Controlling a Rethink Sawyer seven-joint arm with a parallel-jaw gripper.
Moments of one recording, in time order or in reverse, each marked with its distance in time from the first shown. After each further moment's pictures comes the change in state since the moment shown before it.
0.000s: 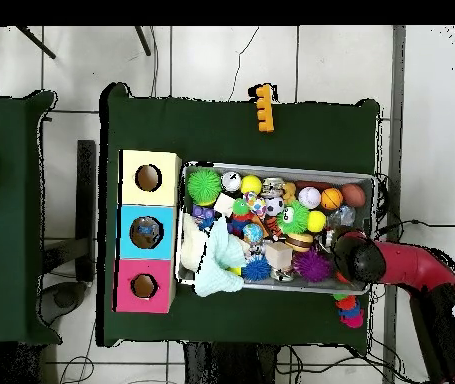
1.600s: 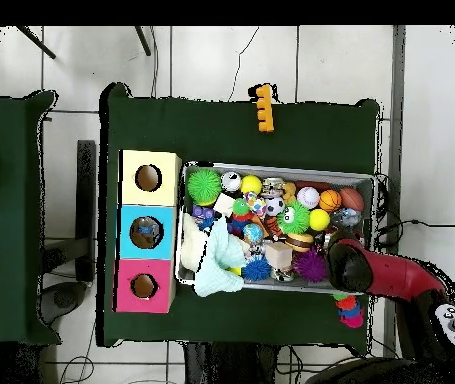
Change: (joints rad) arm 0.152 0.027 -0.243 0.014 0.159 -0.242 0.014
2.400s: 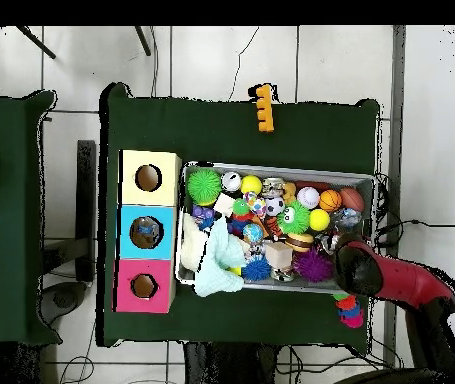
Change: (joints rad) arm -0.061 -0.007 0.036 0.008 0.001 0.002 0.000
